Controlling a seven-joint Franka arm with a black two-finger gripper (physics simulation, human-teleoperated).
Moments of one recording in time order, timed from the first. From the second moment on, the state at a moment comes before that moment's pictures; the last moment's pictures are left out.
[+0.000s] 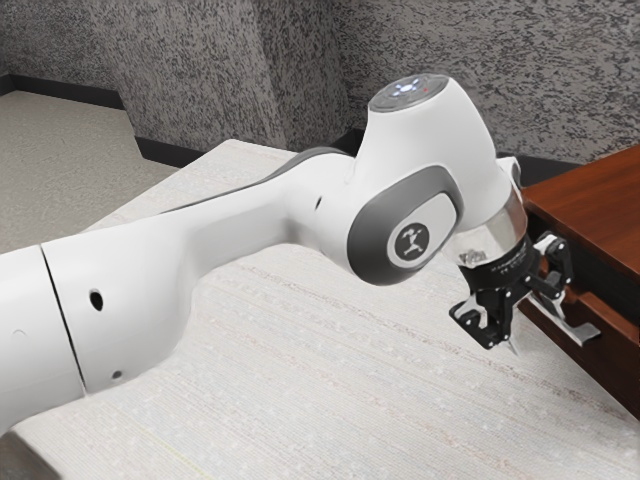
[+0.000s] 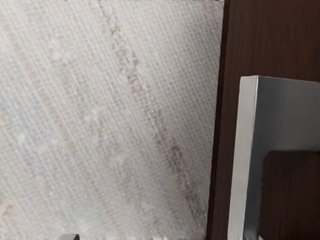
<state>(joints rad) -0.49 0.32 0.14 -1.44 -0.18 2.07 -1.41</state>
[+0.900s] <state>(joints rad) -0.49 0.12 0.14 -1.69 -0.17 2.12 -1.41</state>
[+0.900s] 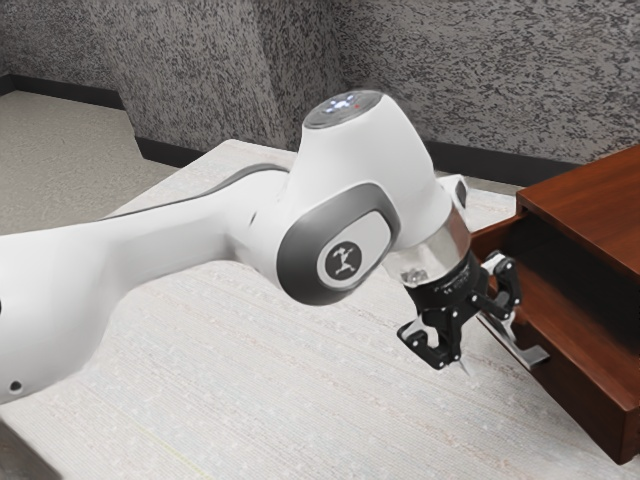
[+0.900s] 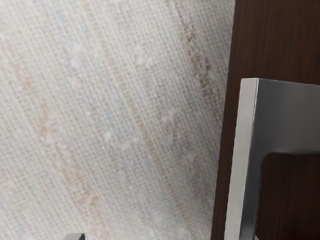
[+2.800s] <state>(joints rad) -0.48 -0.14 0.14 -1.90 -0.10 2.15 -1.42</state>
